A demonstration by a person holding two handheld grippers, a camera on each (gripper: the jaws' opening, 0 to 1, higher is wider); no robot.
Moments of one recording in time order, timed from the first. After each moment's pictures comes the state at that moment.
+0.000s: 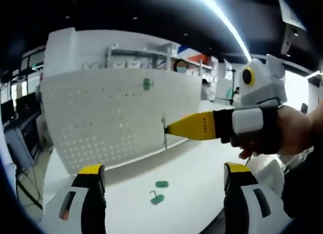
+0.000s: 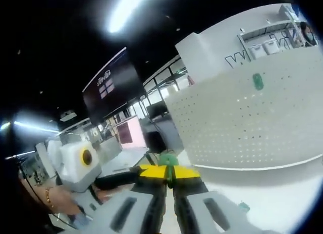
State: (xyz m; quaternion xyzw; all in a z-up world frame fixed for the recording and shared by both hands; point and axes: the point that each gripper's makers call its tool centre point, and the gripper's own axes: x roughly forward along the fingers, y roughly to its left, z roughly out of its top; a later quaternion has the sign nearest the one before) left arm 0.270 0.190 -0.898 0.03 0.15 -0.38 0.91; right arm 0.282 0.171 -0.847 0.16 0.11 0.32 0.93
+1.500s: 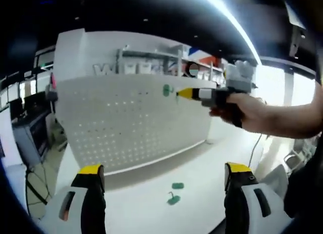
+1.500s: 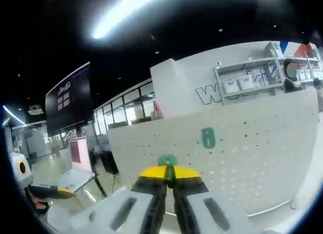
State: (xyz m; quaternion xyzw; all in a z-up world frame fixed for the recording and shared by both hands) left arm 0.297 0.229 -0.880 0.03 0.15 -0.34 0.93; right arm 0.424 0.057 -0.812 0.10 0.02 0.15 0.98
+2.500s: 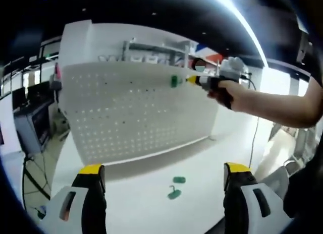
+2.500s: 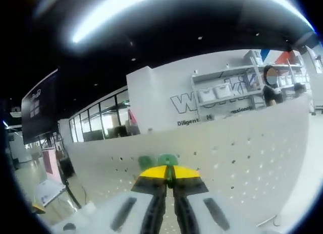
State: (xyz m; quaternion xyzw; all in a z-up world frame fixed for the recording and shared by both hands) left arm 0.300 0.239 -0.901 0.01 0.18 -0.32 0.93; right arm 0.488 -0.022 -0.797 0.10 -0.01 0.05 0.99
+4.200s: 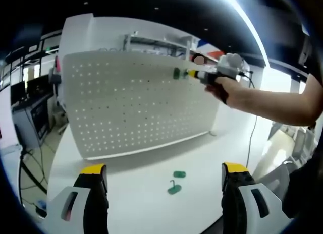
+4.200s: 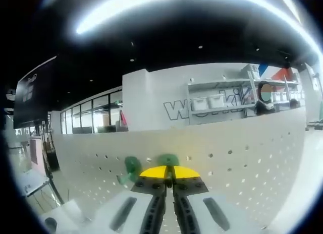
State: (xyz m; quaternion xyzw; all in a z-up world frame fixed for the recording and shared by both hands) left arm 0.302 0.242 -0.921 0.00 0.21 -0.32 0.92; right arm 0.507 -0.033 -0.805 0.06 -0.03 0.01 1.00
